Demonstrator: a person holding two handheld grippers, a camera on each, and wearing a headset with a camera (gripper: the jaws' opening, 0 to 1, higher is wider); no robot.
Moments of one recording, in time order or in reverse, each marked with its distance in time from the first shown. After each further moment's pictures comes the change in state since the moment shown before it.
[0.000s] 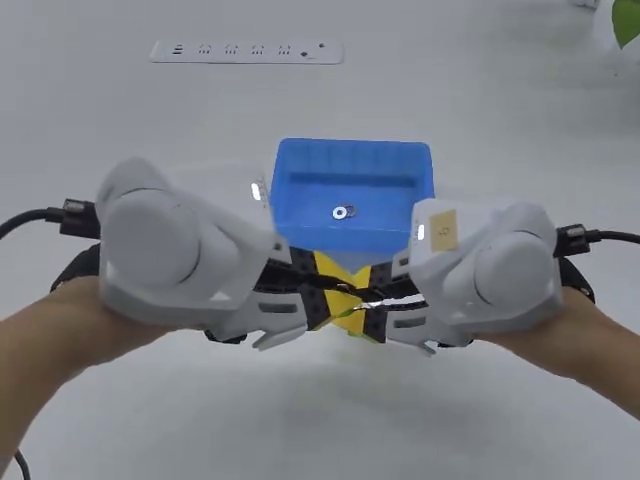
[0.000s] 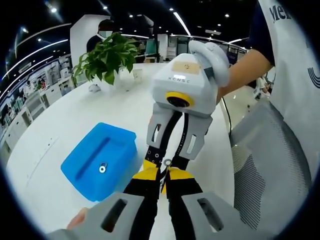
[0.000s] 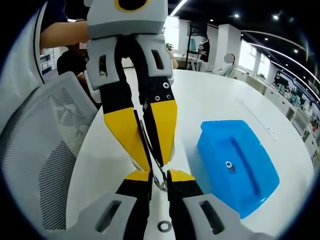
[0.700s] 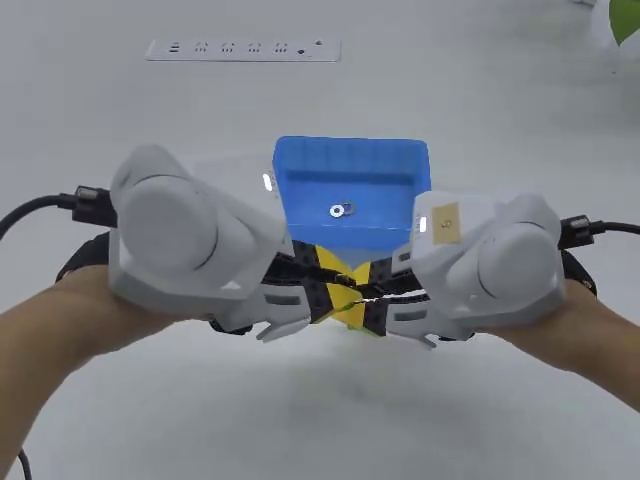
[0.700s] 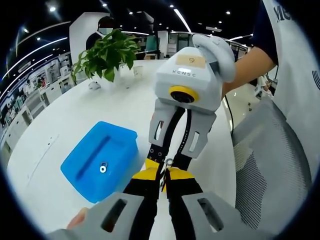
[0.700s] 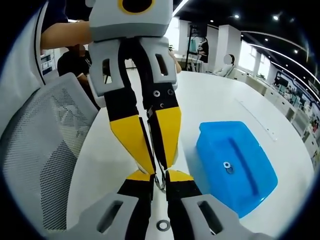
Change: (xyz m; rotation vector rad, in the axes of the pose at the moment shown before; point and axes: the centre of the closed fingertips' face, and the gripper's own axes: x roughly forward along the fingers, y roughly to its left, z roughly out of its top) left arm 0.003 0.005 -0.001 -0.007 0.027 0.003; right arm -0.003 -0.002 0.003 0.004 -0.009 0.000
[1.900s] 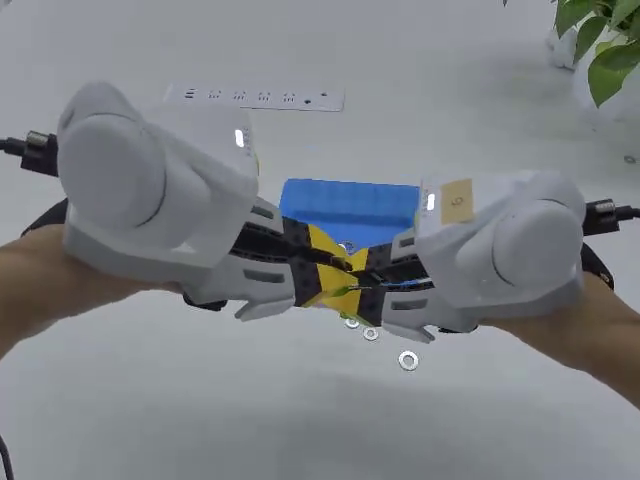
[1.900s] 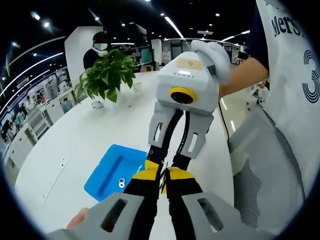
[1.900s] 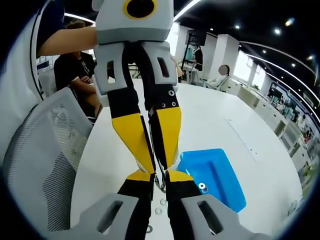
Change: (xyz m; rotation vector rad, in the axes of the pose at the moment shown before) left arm -0.045 0.016 0.046 0.103 -0.073 0.010; right arm -0.030 -0.020 0.058 -0.070 -0.029 -0.088
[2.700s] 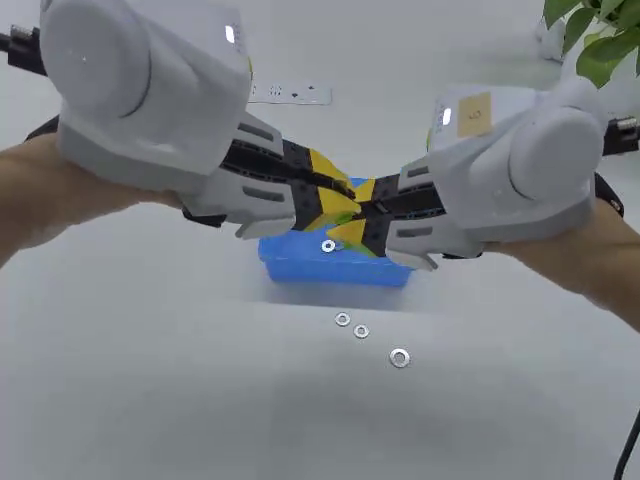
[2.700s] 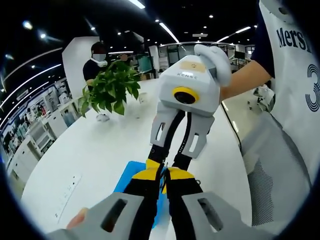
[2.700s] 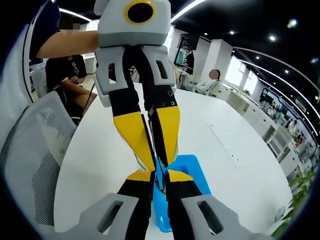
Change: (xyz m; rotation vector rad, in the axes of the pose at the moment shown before) left arm 0.007 0.045 0.029 0.069 -0.055 0.013; right arm -0.014 -0.055 0.010 -0.034 -0.013 -0.093
